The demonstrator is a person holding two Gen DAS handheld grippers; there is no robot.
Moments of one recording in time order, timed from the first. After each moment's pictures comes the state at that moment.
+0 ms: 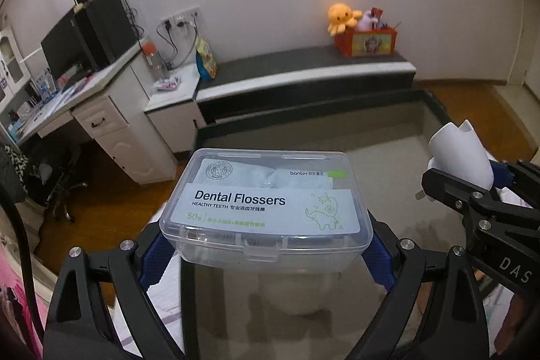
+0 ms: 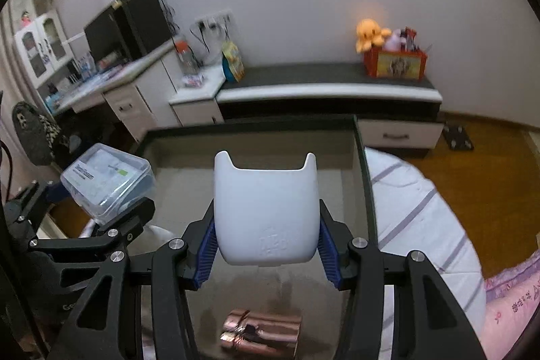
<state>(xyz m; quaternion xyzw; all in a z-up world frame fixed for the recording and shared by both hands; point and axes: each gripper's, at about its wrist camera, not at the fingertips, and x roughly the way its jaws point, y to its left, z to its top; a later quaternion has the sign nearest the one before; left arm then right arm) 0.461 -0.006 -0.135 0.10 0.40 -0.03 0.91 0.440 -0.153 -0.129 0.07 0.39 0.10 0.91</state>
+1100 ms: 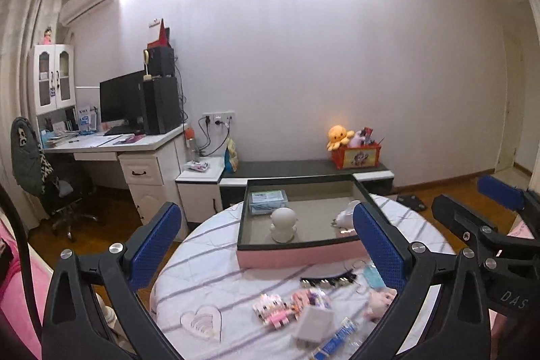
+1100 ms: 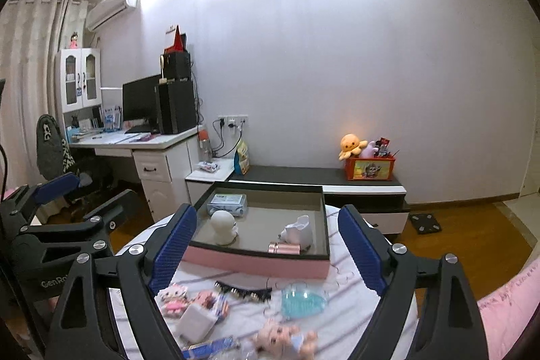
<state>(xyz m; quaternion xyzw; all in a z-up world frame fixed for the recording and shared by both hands) 0.132 0.031 -0.028 0.02 0.14 -0.02 0.99 0.154 -0.135 -0.024 0.02 0.14 0.07 0.99</state>
